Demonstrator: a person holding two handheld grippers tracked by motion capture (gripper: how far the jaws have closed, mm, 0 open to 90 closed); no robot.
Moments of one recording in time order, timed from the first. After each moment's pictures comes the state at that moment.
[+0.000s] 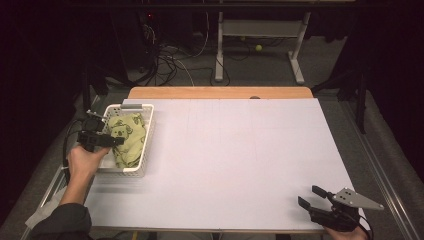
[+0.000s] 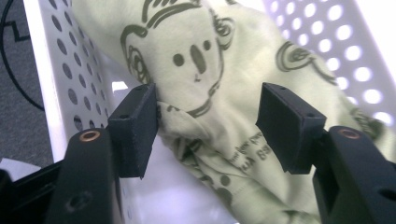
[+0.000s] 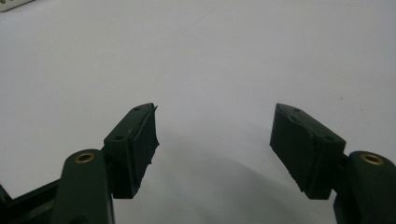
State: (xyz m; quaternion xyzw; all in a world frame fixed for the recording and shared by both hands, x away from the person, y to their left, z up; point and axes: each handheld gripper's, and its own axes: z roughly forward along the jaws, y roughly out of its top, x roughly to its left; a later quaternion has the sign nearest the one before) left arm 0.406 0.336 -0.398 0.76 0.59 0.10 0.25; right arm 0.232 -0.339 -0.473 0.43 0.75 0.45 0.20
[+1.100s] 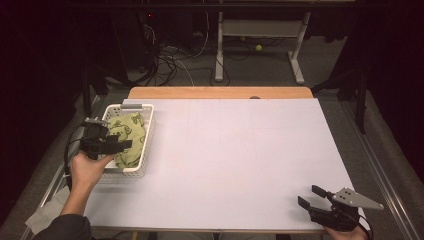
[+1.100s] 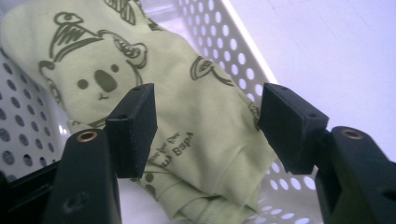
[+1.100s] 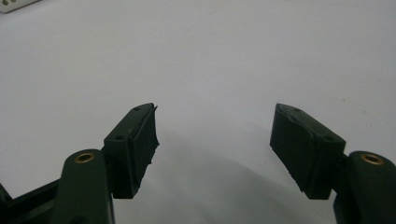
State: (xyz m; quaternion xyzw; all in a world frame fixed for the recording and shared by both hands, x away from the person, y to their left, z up) left arm 0.370 0.308 -0.384 0.77 0.54 0.11 0.32; right arm 0.233 -0.339 -0.473 0.43 0.75 0.46 0.20
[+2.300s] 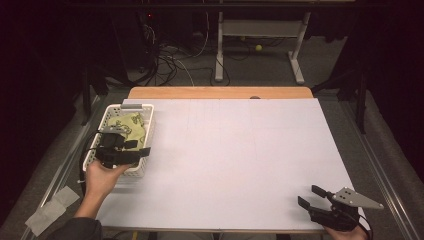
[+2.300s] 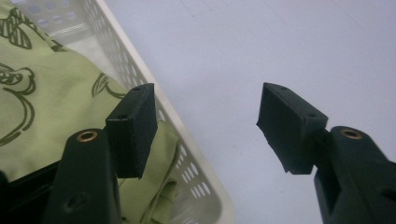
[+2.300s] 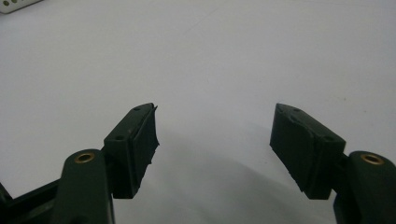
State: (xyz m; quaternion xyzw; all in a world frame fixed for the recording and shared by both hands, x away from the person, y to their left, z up) left arm 0.348 0.262 -0.383 0.80 0.47 0.09 0.36; right arm 0.233 -0.340 -0.473 0.43 0.75 0.46 0.20
